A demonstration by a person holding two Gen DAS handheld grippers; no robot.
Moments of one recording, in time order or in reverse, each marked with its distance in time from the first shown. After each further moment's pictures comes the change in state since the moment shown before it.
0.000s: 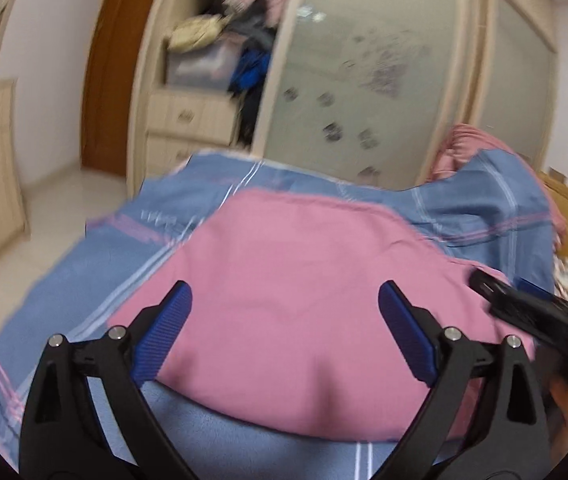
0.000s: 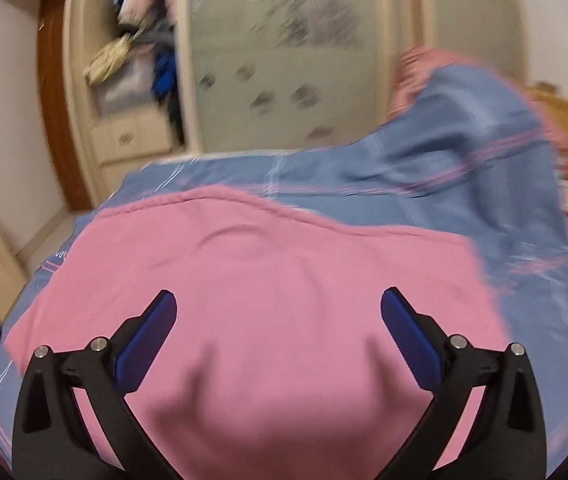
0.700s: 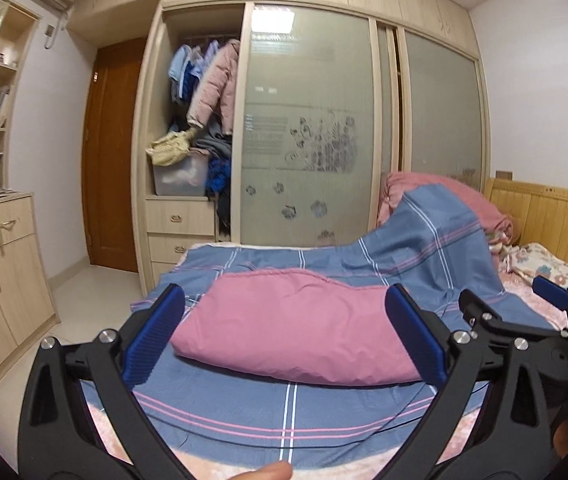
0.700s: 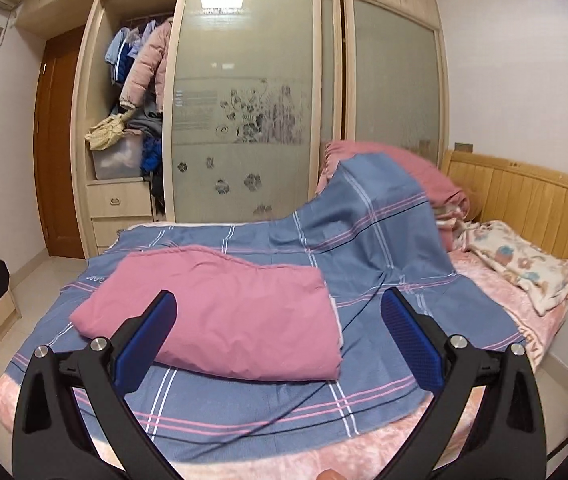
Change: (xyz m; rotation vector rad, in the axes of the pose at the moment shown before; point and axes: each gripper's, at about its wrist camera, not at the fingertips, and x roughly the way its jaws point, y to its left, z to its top) left arm -0.307 -0.108 -0.010 0.172 -0.254 -0.009; right arm -0.303 -0.034 -0.038 -0.023 -0.243 -0.136
